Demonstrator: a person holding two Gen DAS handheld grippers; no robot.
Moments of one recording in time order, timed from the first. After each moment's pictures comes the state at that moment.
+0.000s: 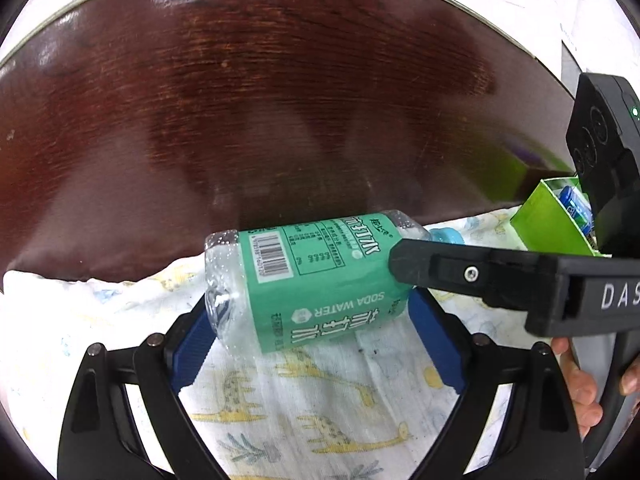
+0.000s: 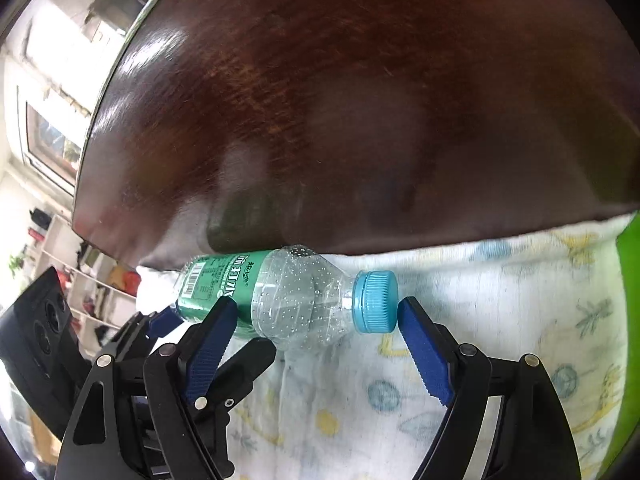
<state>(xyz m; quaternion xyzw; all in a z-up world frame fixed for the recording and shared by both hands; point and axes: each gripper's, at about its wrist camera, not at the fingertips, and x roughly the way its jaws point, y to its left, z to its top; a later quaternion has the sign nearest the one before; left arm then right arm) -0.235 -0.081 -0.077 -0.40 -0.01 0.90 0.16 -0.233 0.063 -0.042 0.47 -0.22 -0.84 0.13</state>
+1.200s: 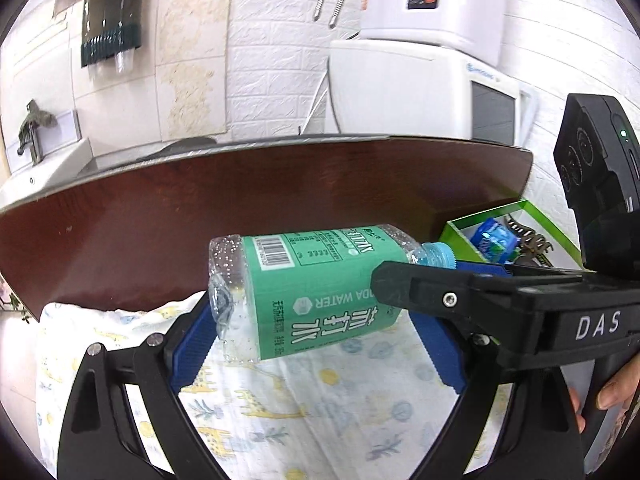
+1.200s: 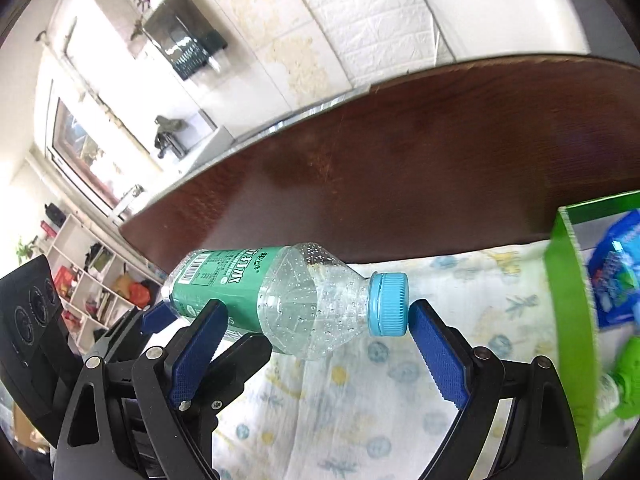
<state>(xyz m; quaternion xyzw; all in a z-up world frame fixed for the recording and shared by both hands) -0.158 -0.043 0.008 -0.31 0.02 0.93 0.19 -0.159 0.086 0.024 0.40 -0.20 -0.88 0.14</state>
